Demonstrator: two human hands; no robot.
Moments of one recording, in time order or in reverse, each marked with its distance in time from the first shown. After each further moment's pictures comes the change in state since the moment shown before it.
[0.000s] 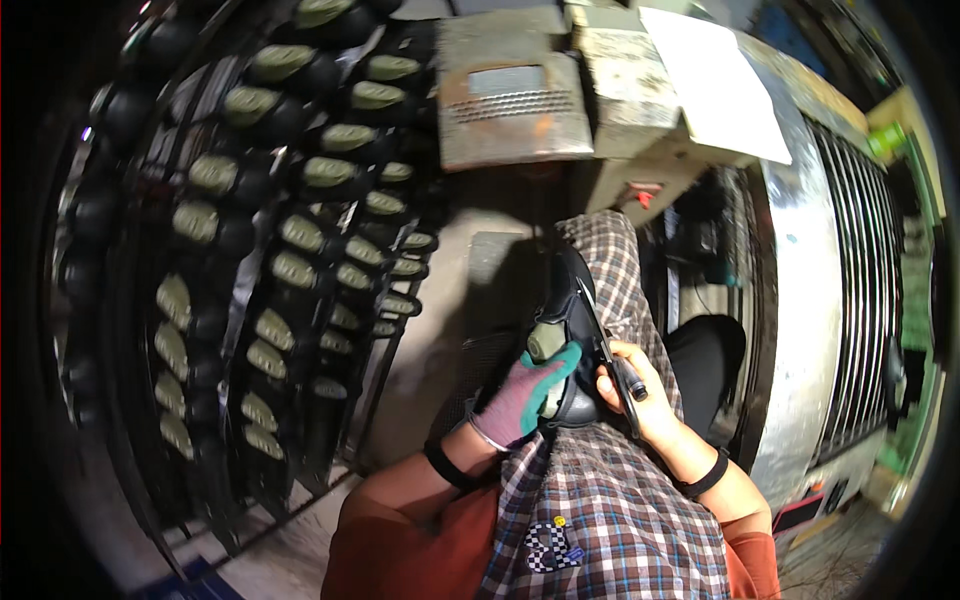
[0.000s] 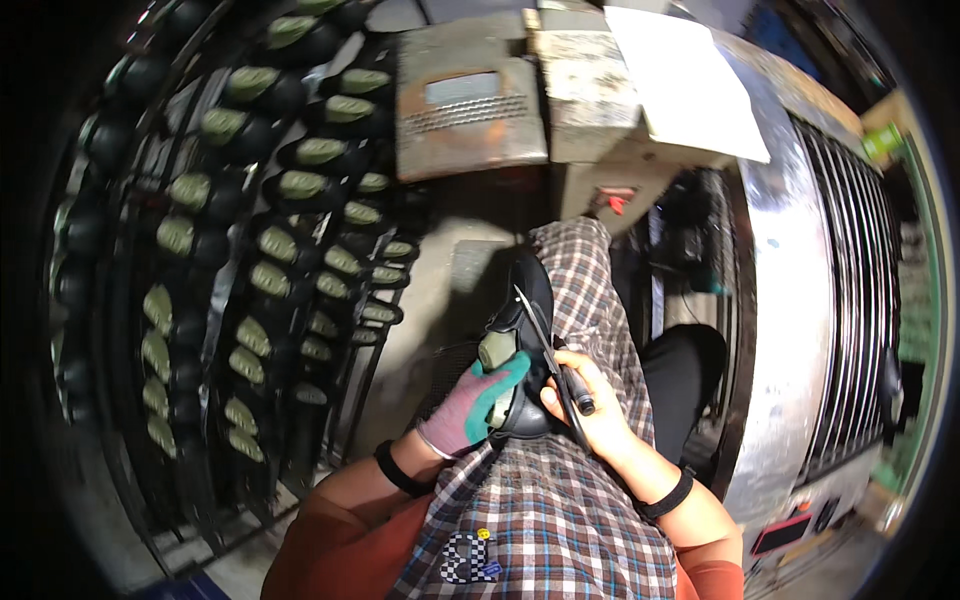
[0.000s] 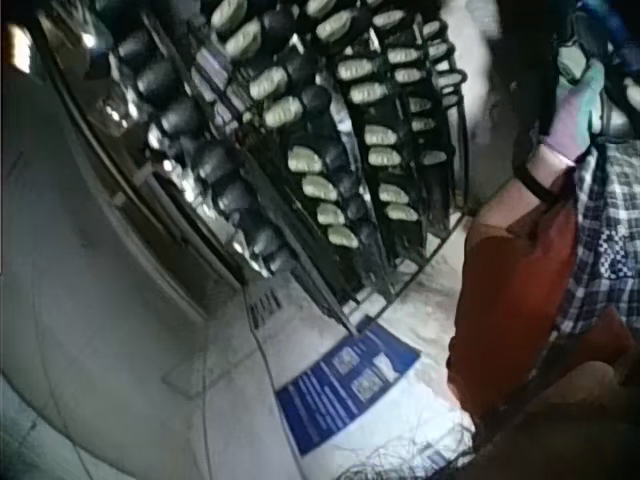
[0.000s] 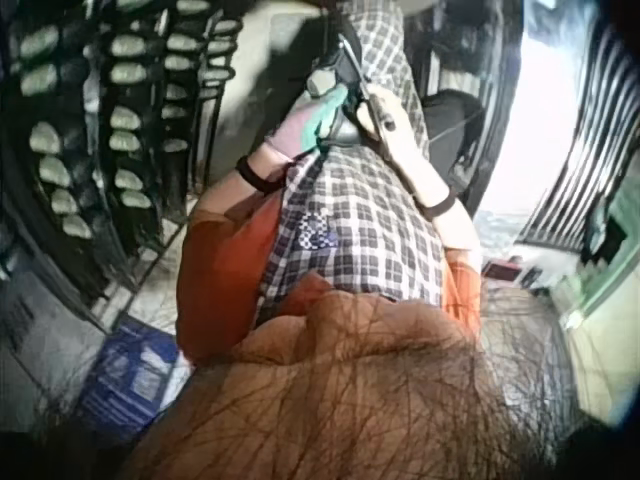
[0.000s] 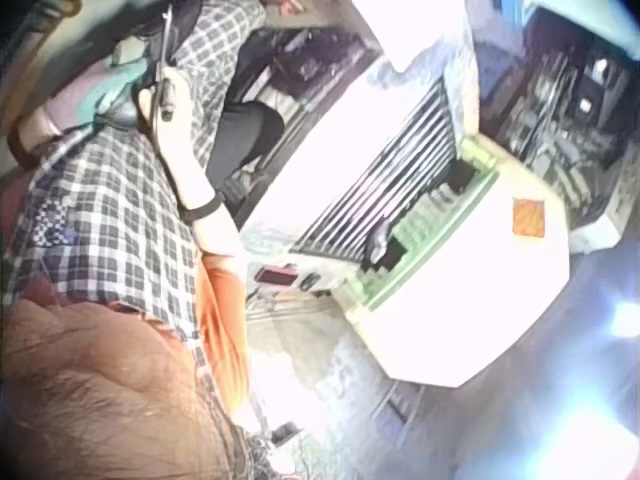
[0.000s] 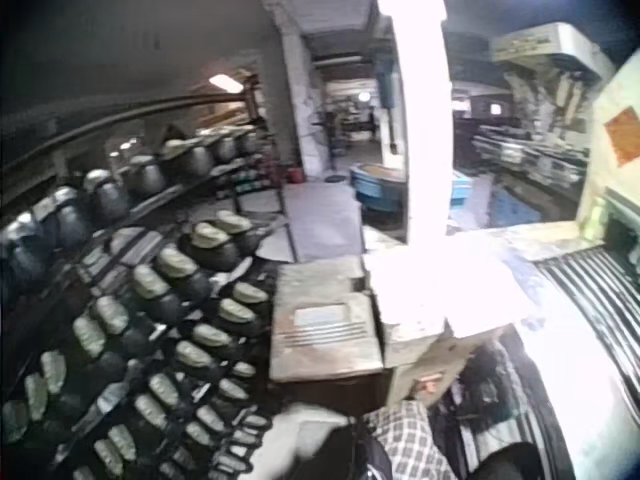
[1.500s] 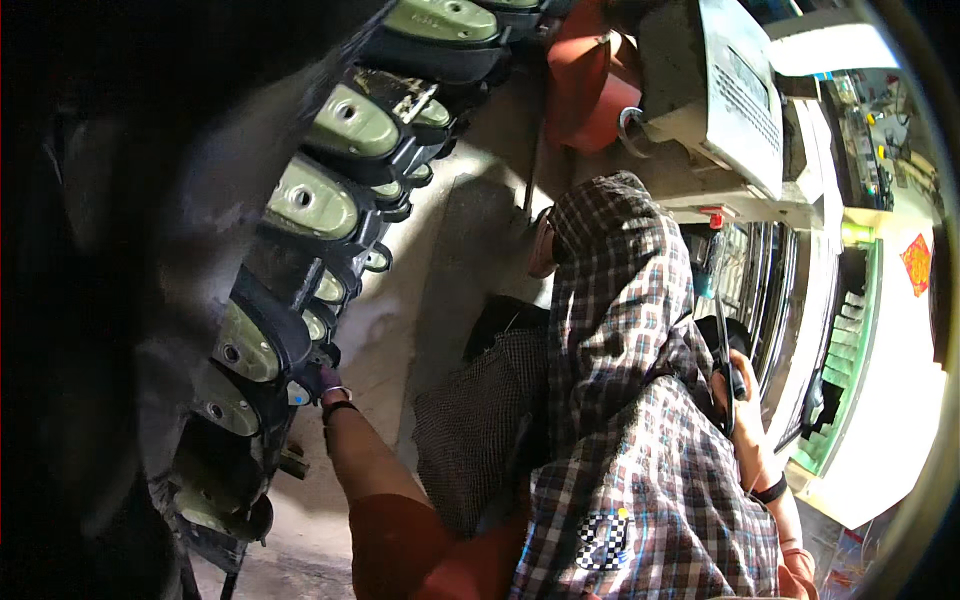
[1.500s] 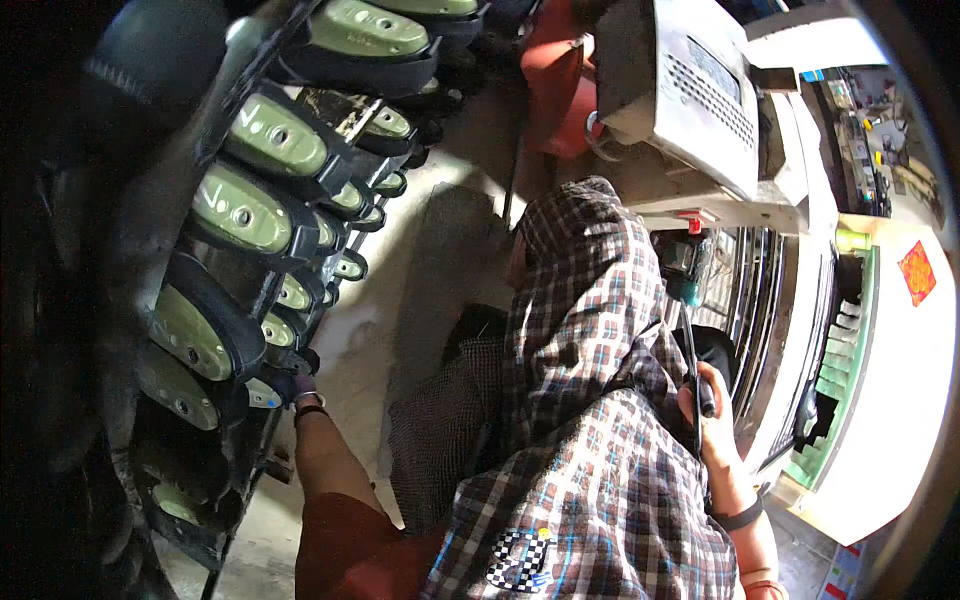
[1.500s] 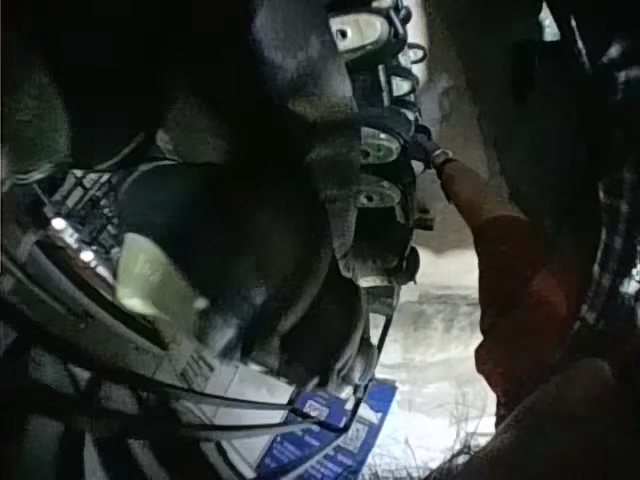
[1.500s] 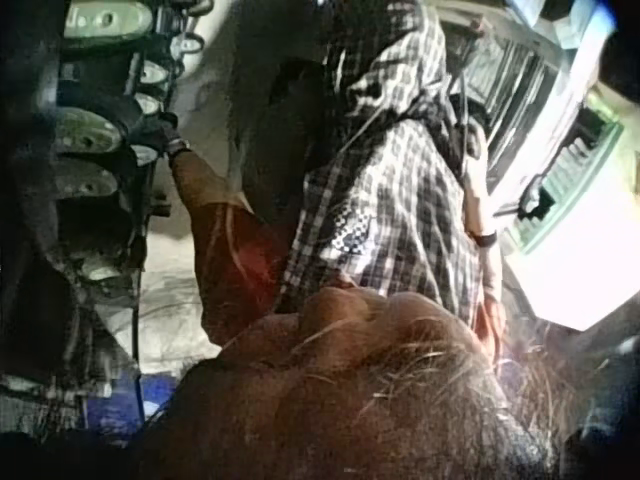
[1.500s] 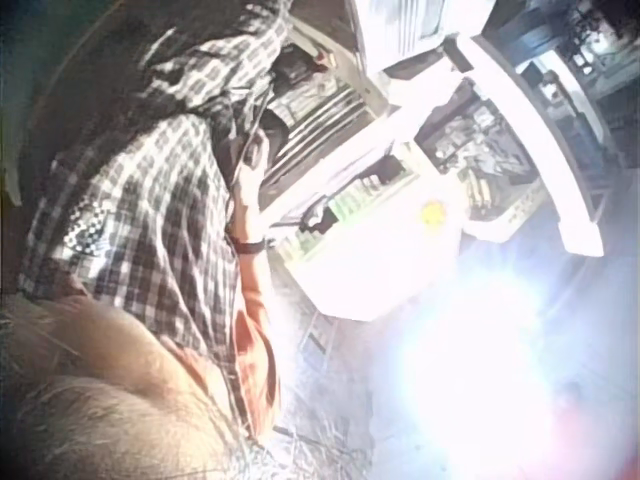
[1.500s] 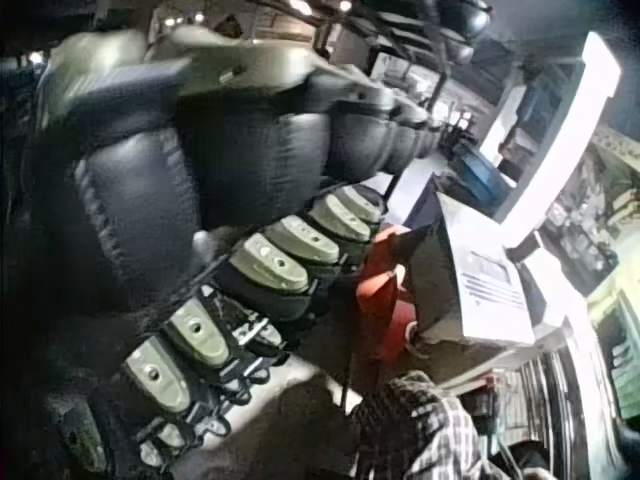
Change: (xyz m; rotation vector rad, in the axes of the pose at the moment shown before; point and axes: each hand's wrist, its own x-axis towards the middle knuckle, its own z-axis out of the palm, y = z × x) left_hand -0.068 -0.164 -0.728 -2.593 -0.810 0.970; right_hand 0.027 0.000 0.028 -0.685 0.426 0.264
